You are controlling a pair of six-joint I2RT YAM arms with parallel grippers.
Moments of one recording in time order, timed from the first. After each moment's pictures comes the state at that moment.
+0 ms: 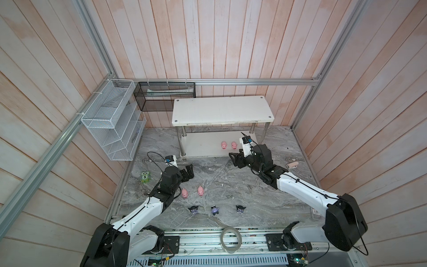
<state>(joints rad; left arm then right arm) -0.42 1.10 0.45 0.17 -0.16 -0.54 0.59 1.34 0.85 0.12 -0.08 0.22</state>
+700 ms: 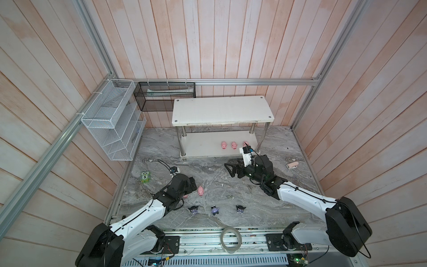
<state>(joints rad) -0.55 1.09 0.45 -0.18 -0.24 -0.76 0.61 1.31 0.67 0.33 -0.21 0.34</state>
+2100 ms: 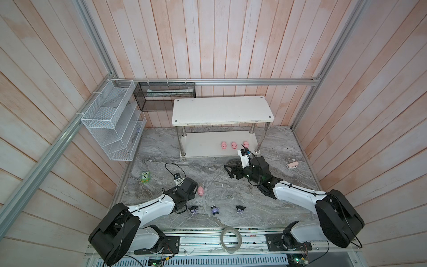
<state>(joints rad) -0.64 1.28 0.46 -0.24 -0.35 -0.90 0.61 1.41 0.64 0.39 -0.20 0.35</state>
